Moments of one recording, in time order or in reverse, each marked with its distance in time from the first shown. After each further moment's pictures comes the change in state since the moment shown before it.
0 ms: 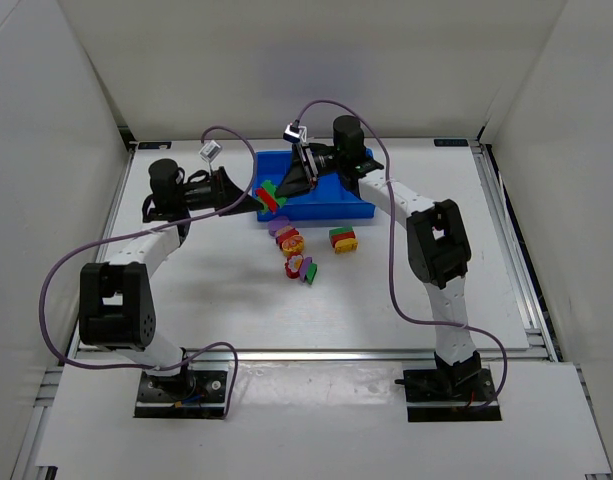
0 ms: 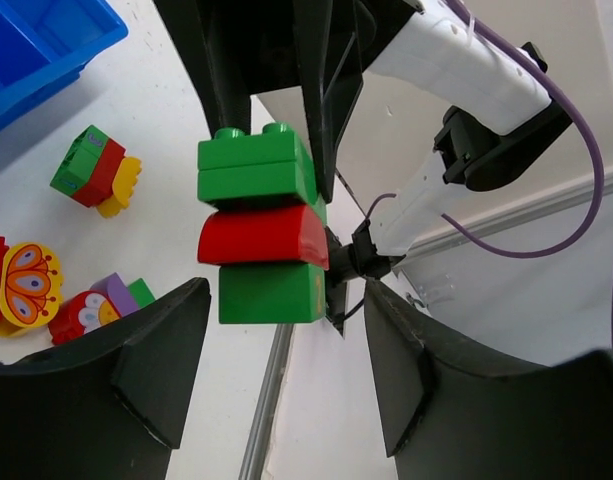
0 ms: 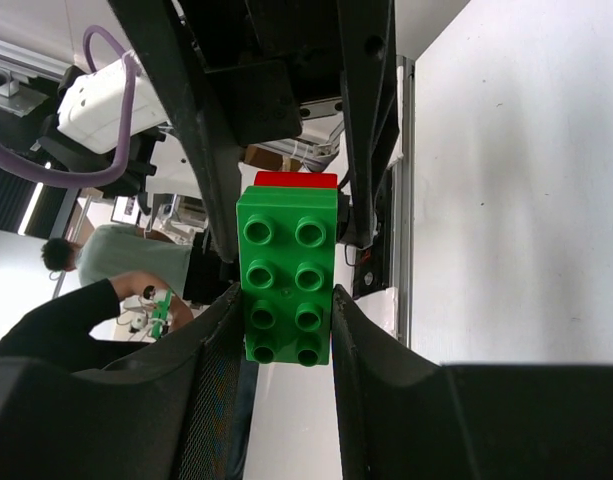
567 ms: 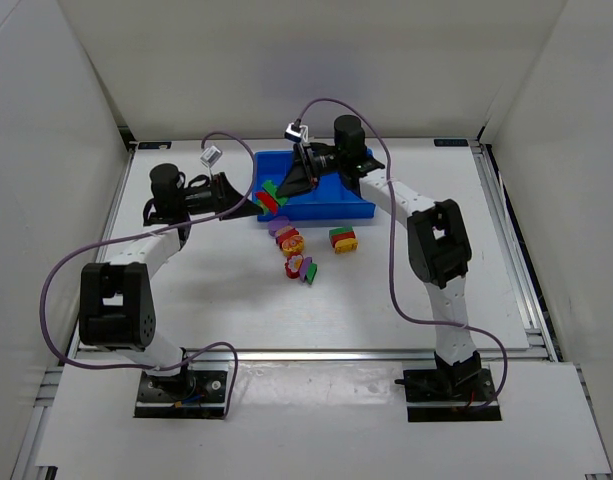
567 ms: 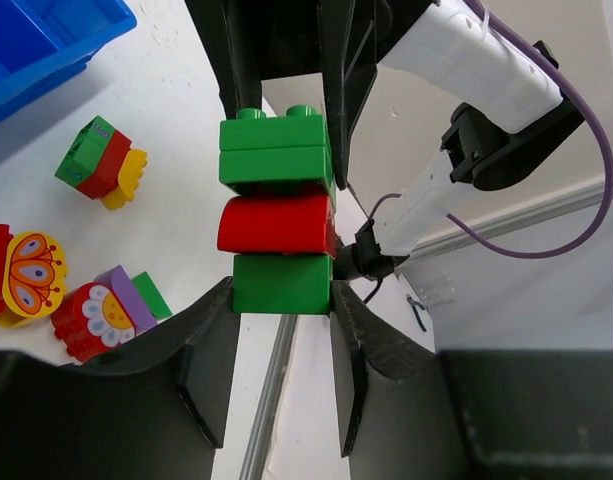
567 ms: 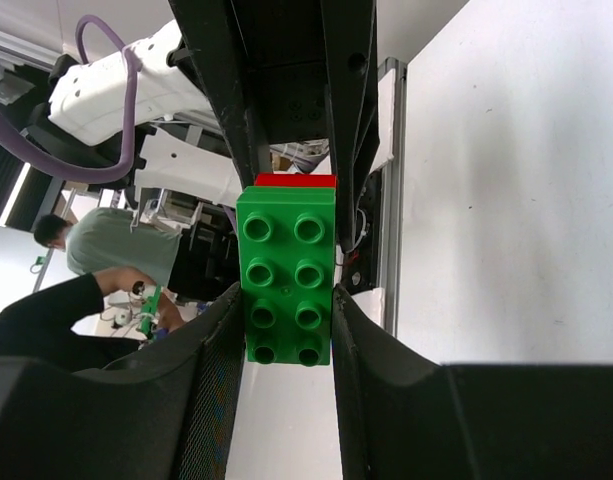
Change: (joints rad) left arm 0.003 0.000 -0.034 0.006 -0.005 0.010; right arm -0.007 0.000 0.002 -0.010 0.000 -0.047
